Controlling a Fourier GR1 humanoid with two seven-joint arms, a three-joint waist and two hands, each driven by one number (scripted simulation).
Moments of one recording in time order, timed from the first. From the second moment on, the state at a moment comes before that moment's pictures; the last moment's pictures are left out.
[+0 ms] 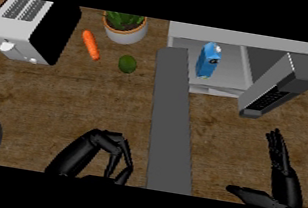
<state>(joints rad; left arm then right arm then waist) 0.11 0.00 -0.32 -1.74 -0.17 -0.31 -0.12 0.03 -0.08 -0.27 -1.14 0.20 0.19 -0.83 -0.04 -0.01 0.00</state>
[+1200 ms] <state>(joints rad) -0.44 0.01 -0.91 -1.00 0.11 0.19 -0.24 0.28 -0.20 -0.31 -1.64 -0.03 0.39 -0.72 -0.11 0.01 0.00</state>
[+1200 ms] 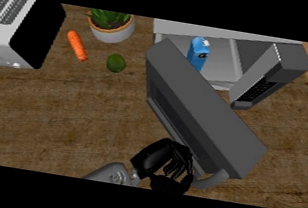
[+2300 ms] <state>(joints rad) -0.66 0.00 -0.87 -0.99 0.53 0.52 -0.38 0.21 -0.32 -0.27 -1.81 -0.21 0.51 -0.55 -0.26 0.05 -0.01</state>
